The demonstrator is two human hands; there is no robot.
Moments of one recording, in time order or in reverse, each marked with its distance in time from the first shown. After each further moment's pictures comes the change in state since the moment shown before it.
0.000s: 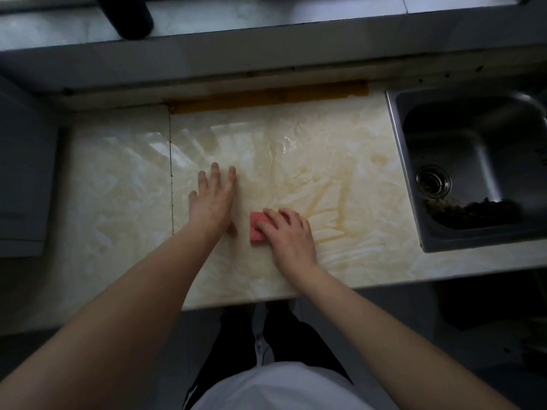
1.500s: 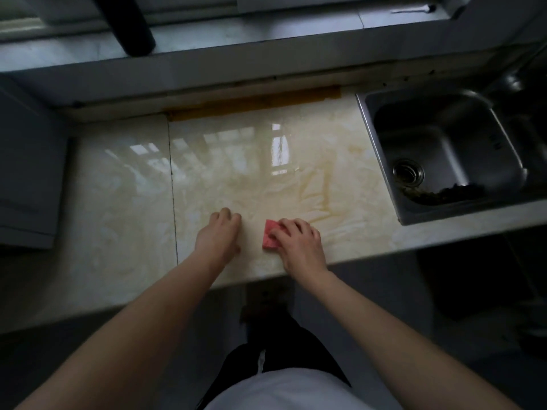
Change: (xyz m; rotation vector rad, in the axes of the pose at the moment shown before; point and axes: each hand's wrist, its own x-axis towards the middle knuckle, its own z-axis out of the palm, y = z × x) left_hand -0.085 0.010 0.044 -0.005 0.044 0.182; right_hand -0.071 0.003 -0.004 -0.024 -0.015 0.143
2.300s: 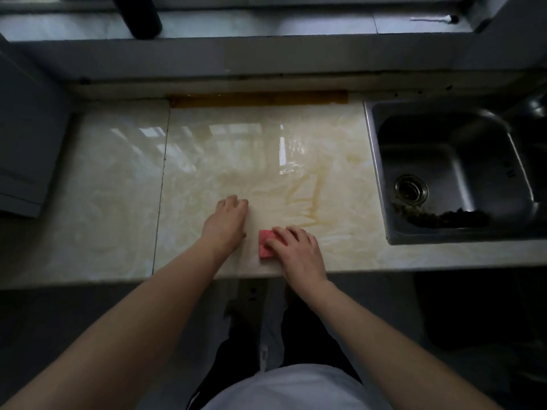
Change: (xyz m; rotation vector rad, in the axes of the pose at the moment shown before) left_hand 0.022 0.058 -0.002 -0.139 0.023 -0.106; right_hand -0.011 0.053 -0.017 -0.069 -0.116 -0.209
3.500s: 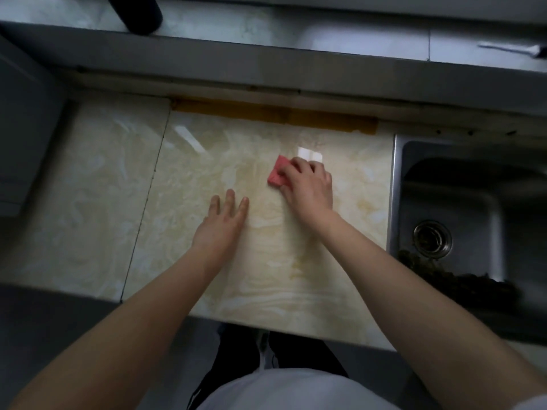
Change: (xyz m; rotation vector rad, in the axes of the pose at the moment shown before) left_hand 0.070 0.027 -0.031 0.082 -0.129 -0.182; right_hand 0.226 0.100 -0.071 0.129 0.002 0.022
